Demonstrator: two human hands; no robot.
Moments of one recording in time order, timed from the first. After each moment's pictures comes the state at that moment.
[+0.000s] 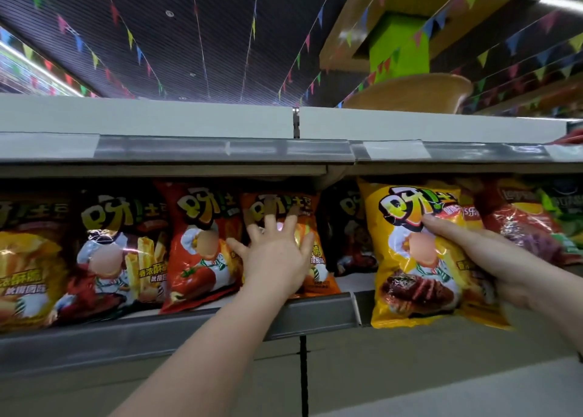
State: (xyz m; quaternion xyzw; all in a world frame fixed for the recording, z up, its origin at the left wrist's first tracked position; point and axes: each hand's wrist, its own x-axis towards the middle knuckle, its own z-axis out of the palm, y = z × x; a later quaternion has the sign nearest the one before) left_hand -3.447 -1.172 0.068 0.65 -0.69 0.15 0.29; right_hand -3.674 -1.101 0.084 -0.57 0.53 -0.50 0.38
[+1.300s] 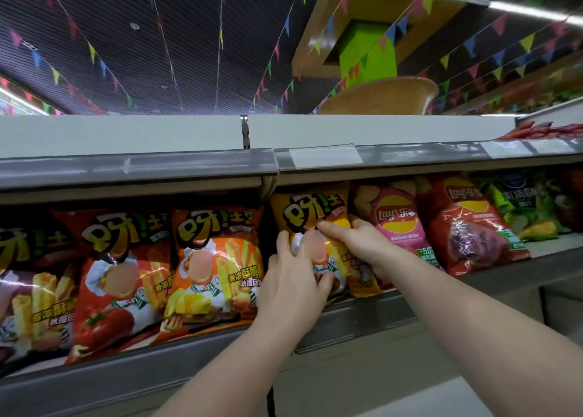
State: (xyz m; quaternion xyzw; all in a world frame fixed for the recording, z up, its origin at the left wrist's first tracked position) left_hand -3.539 -1.183 0.047 0.52 -0.76 0.11 0.36; right_hand -3.675 -1.215 0.088 -0.60 0.53 -0.53 0.28
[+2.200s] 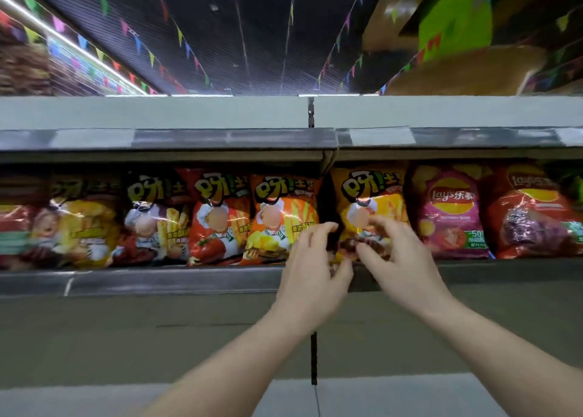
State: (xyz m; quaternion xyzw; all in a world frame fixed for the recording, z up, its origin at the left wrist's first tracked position) left_hand -3.505 -1.095 0.020 0.47 -0.73 0.03 0.49; right_hand -3.639 -1.101 0.035 -0.72 0.45 -0.52 0.02
